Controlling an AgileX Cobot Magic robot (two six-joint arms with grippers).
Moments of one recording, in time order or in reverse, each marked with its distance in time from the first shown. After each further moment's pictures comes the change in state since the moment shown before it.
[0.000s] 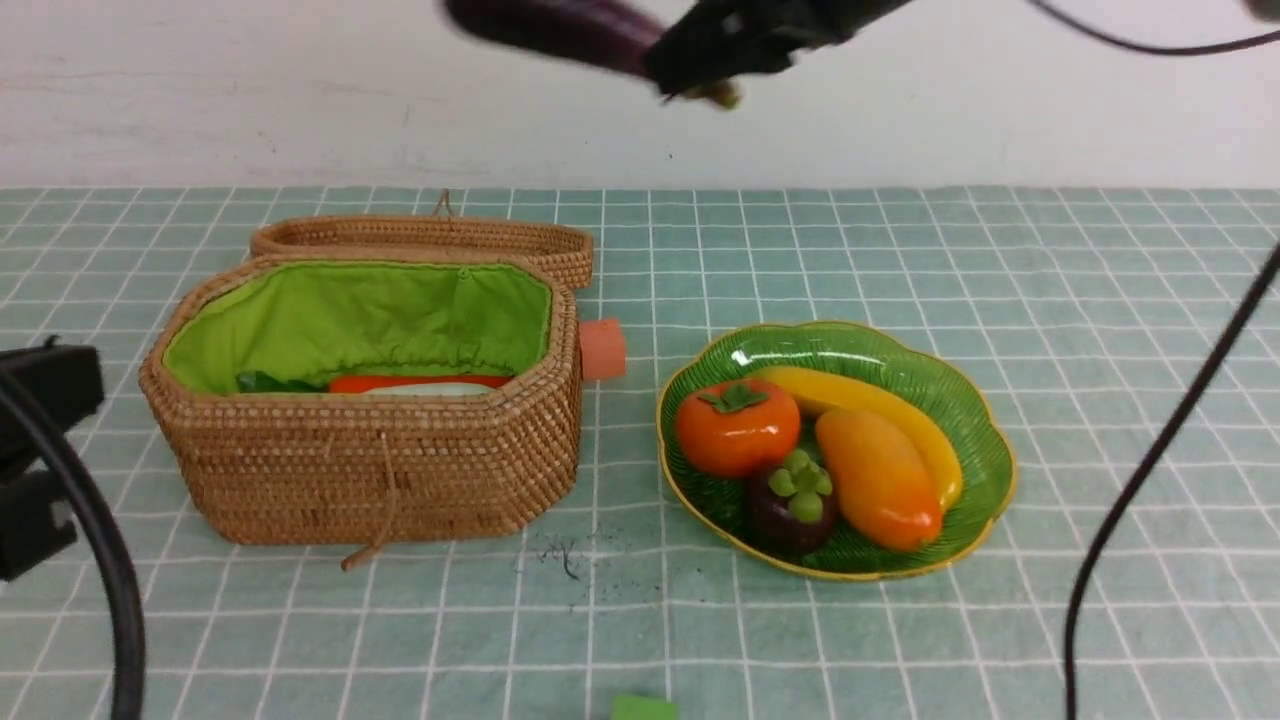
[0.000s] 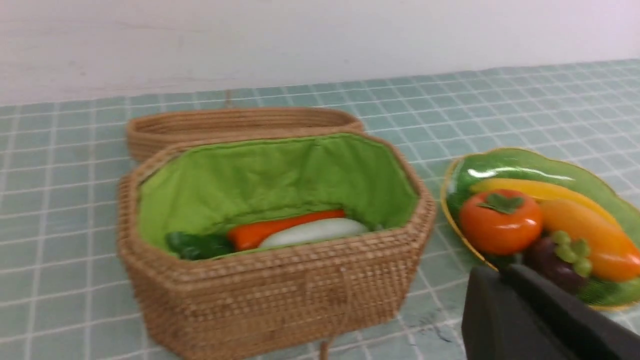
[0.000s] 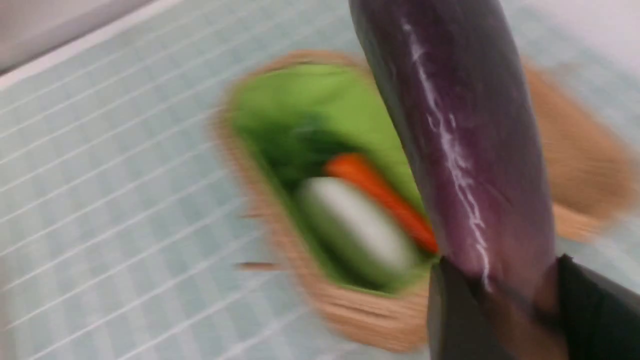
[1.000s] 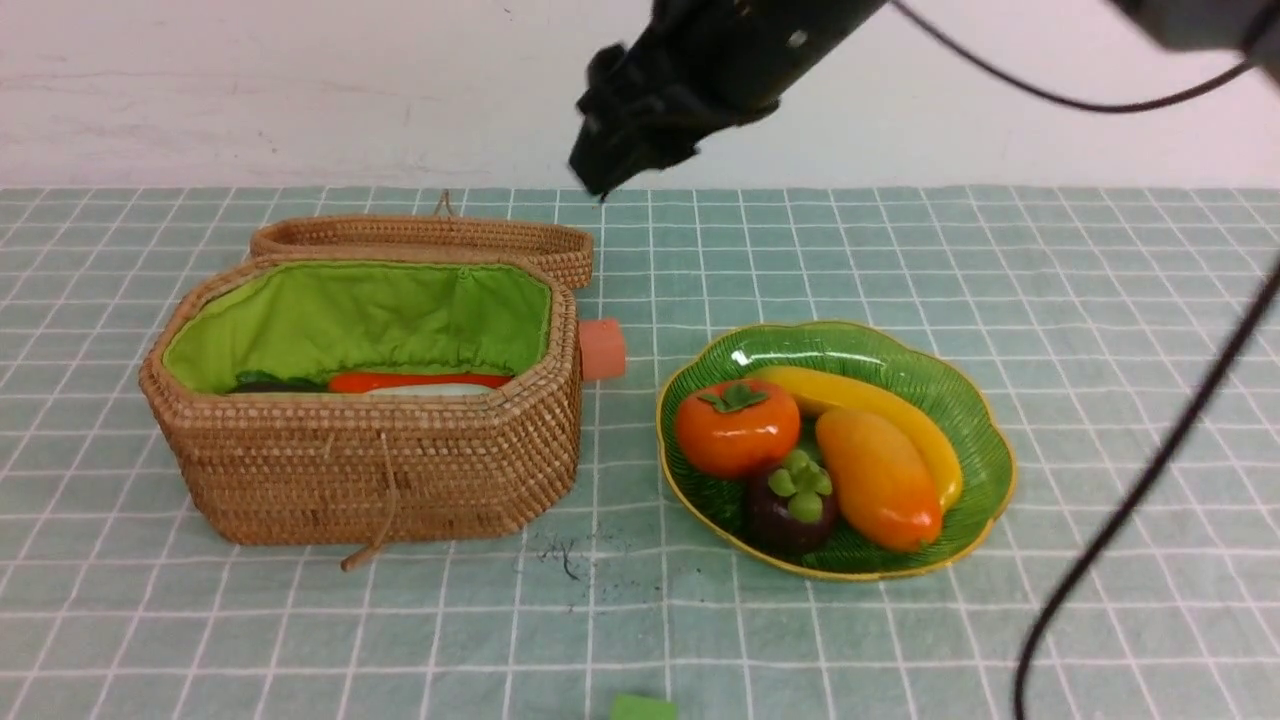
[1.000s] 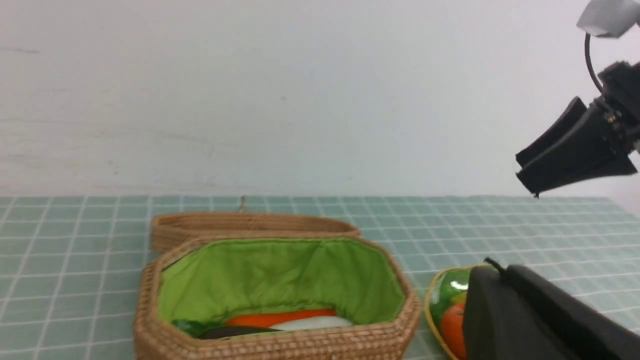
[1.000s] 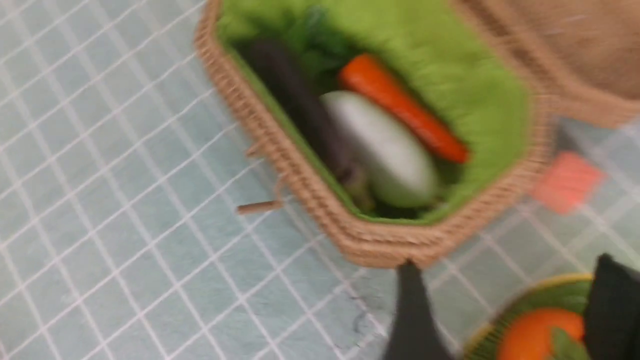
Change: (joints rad) right arm 0.182 -0.142 0.116 -0.429 -0.005 0.384; left arm 0.000 -0.258 0.092 0.045 -0.124 -0.065
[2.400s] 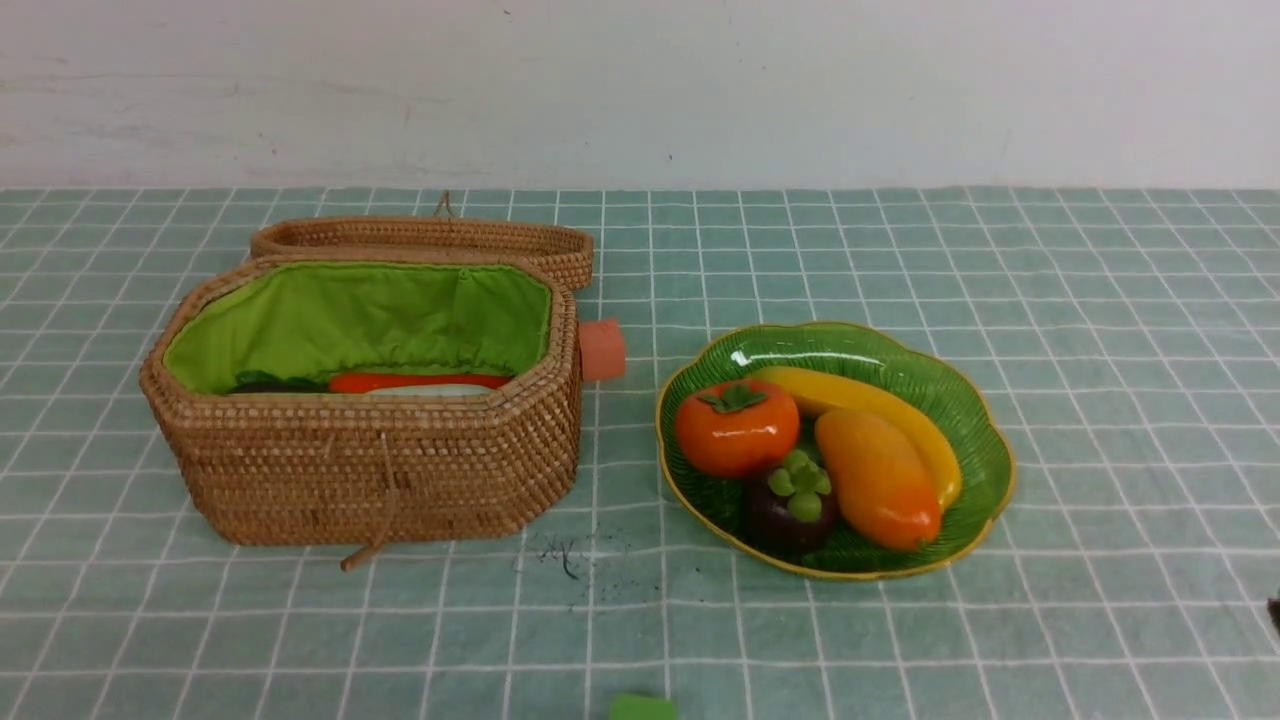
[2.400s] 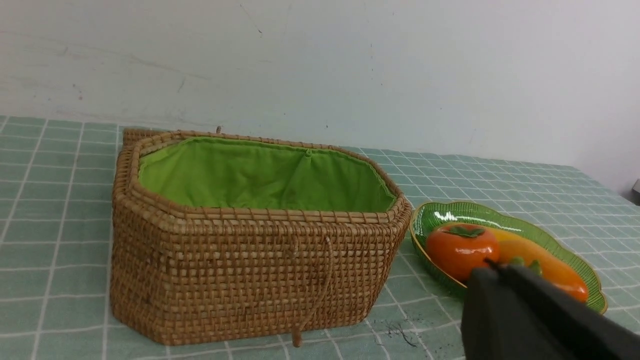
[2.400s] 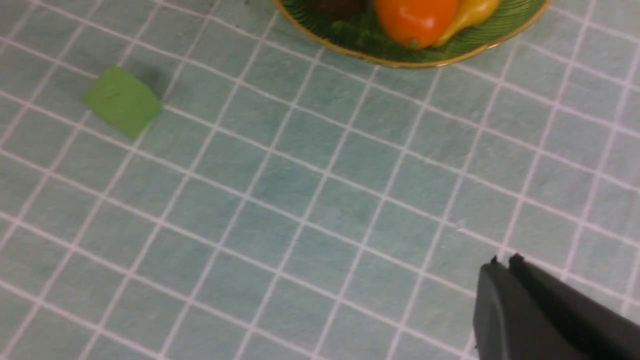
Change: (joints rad) right arm -0.015 -1.217 1.505 -0.463 -0.296 0.433; left arm 0.000 -0.336 0.357 -0.059 -0.018 0.001
